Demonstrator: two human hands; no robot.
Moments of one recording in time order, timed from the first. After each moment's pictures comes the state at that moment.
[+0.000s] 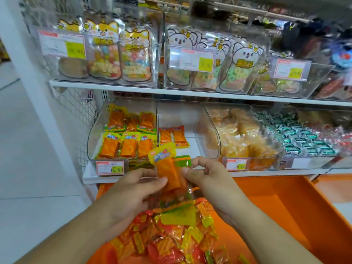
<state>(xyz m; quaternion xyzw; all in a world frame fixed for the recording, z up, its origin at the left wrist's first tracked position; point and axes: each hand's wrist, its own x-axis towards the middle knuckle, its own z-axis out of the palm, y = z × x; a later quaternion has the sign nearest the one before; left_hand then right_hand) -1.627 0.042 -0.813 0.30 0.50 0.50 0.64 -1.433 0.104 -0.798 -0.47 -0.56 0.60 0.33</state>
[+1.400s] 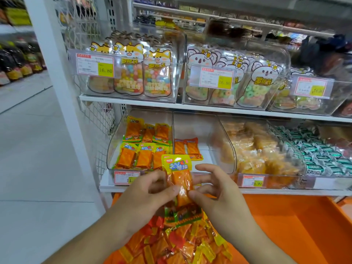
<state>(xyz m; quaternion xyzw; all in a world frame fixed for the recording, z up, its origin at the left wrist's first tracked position) -1.638 0.037 -0.796 0.43 0.56 0.48 0.51 -1.448 0.095 -0.809 -0.45 -0.66 0.46 0.39</state>
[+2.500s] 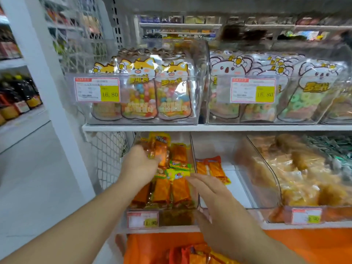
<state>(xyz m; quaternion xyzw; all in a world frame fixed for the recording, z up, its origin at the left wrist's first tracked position) -1.752 0.214 -0.809 0.43 0.80 0.39 0.15 -1.515 0.174 -0.819 -0.40 -0.88 0.17 0.16</state>
